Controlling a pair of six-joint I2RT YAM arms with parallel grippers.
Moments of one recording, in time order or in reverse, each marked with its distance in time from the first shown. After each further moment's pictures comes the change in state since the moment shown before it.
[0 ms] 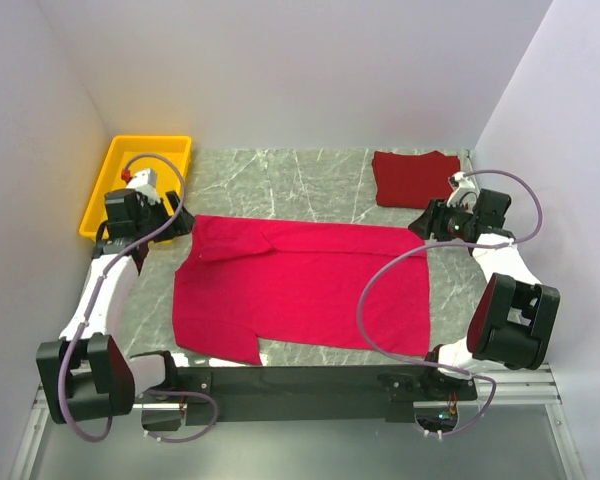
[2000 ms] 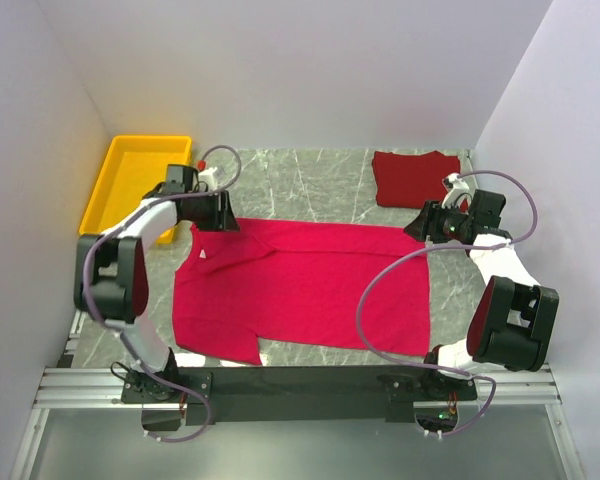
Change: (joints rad) left arm -0.211 0.524 0.340 -0.160 0.243 0.126; right arm 0.029 -0.014 -0.009 -0.034 0.005 -0.006
